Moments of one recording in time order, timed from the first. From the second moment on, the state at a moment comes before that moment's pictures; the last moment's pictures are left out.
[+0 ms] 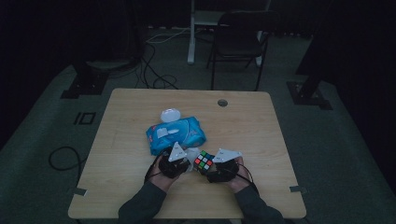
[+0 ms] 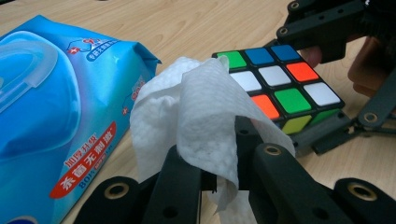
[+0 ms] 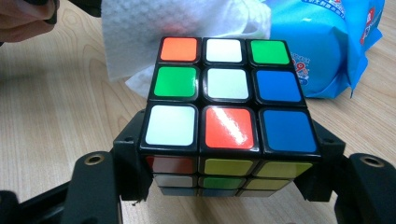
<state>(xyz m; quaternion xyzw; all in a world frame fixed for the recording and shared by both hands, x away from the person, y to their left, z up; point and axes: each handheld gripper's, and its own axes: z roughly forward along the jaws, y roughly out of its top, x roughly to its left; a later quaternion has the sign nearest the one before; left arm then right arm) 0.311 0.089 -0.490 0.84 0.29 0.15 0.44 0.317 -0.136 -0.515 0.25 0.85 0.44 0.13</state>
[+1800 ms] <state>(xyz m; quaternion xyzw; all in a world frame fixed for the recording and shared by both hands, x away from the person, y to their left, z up) 0.316 0.089 -0.488 0.82 0.32 0.14 0.46 0.312 -0.131 -0.513 0.25 0.85 0.45 0.13</state>
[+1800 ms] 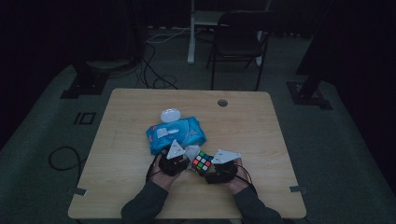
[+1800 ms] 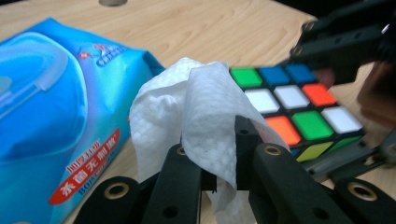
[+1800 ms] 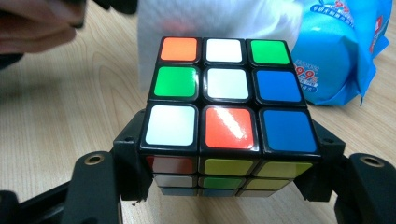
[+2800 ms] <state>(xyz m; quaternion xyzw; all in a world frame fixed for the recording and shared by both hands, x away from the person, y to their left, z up) 0.304 0.065 -0.481 0.83 0.27 0.14 0.48 0.316 -0.124 -0.520 0.25 0.85 0.43 0.13</state>
